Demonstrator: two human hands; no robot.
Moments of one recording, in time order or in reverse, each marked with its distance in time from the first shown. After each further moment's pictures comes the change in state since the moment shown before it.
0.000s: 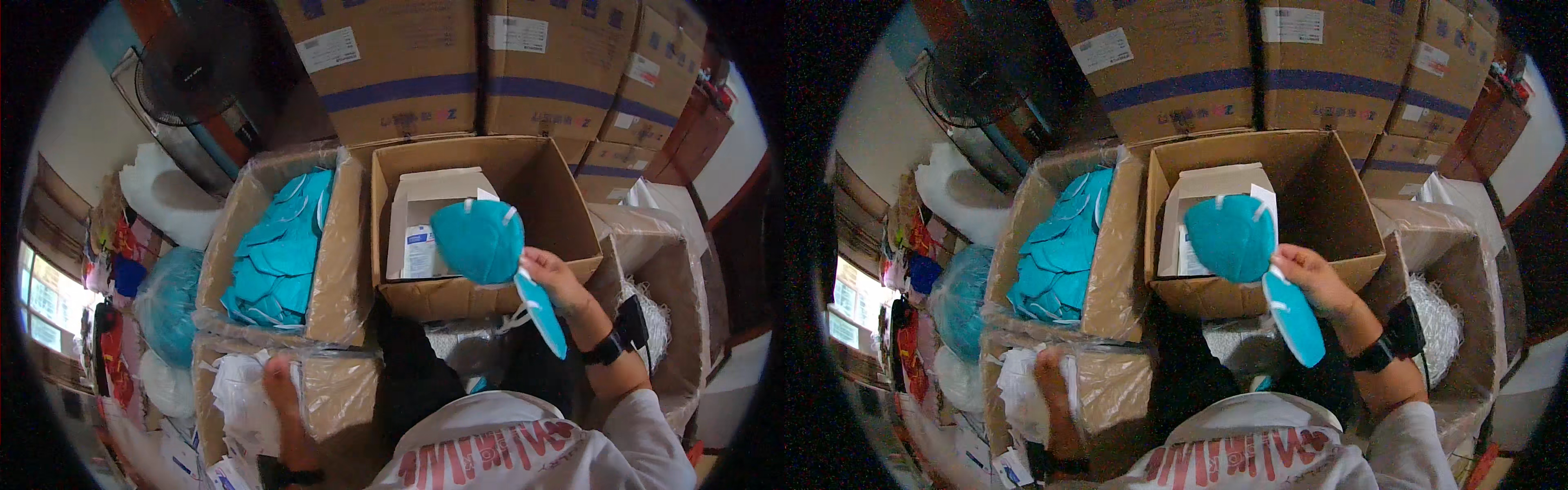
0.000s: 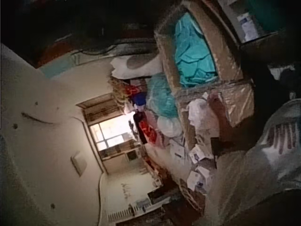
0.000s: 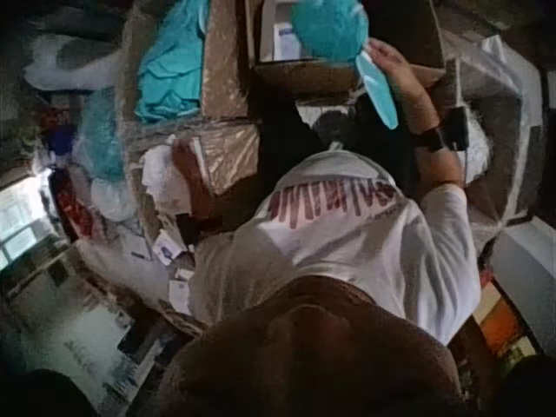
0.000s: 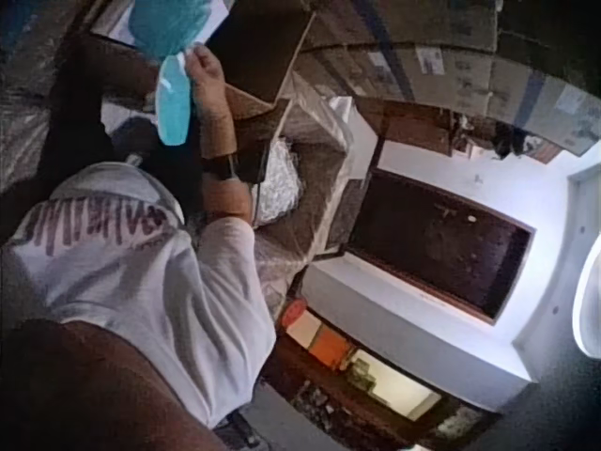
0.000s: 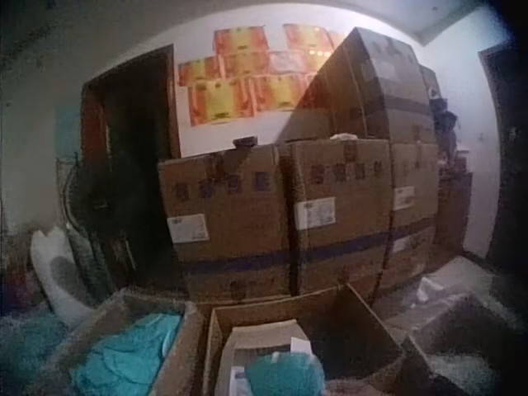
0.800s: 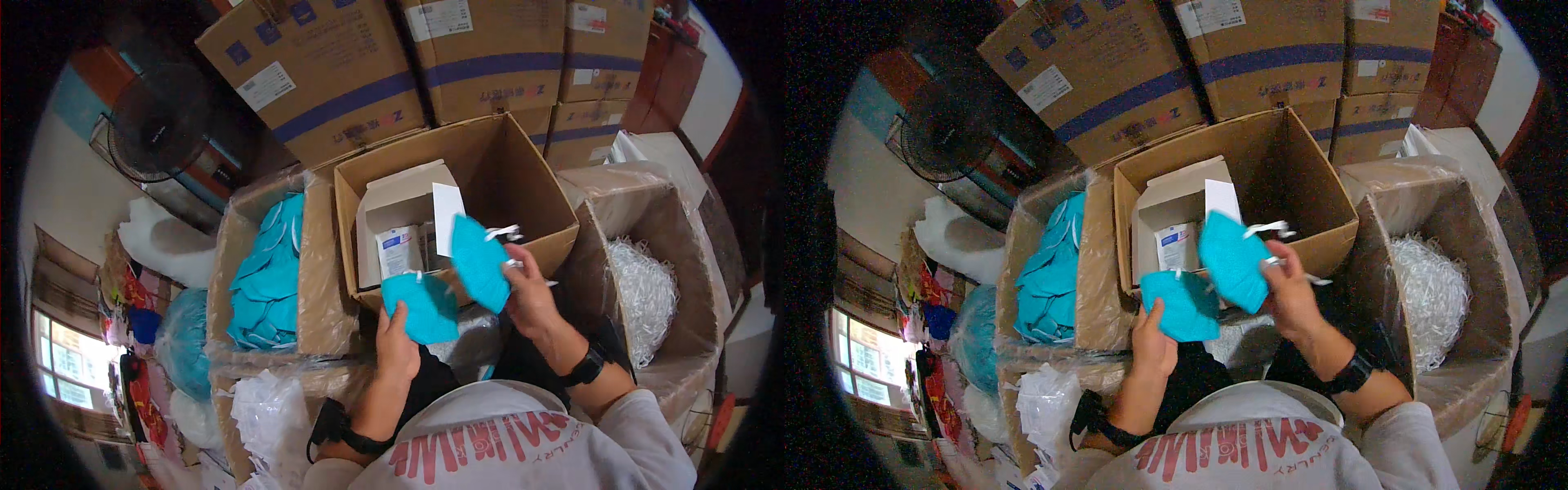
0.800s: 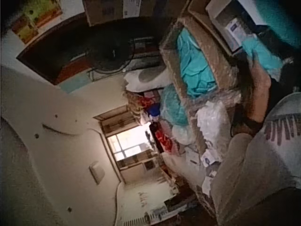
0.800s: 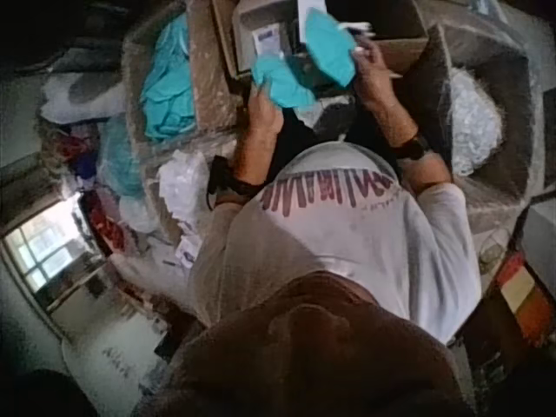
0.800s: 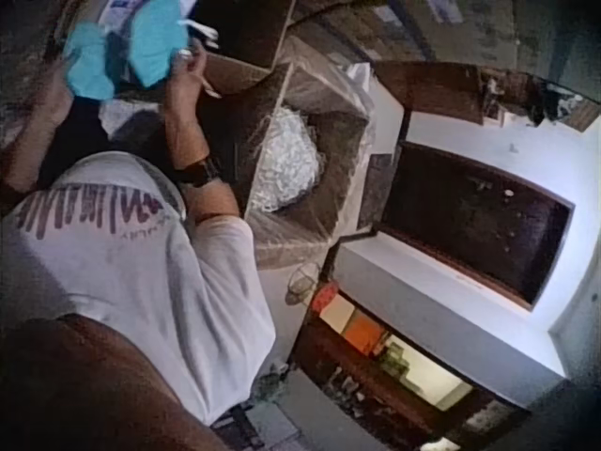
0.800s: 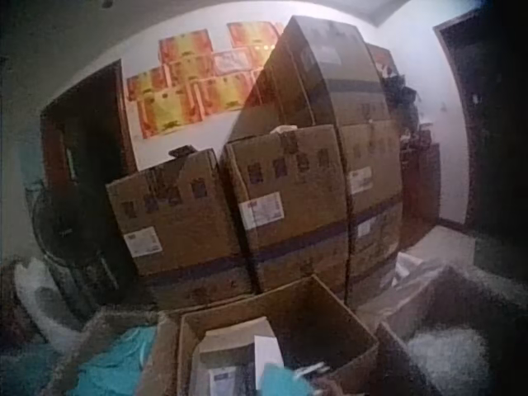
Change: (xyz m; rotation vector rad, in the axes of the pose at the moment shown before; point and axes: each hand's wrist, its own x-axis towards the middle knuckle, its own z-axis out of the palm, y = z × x) left_hand -0.021 0.255 0.151 -1.350 -0.498 -0.559; right_hand -0.041 0.053 -0.014 0.503 0.542 -0.049
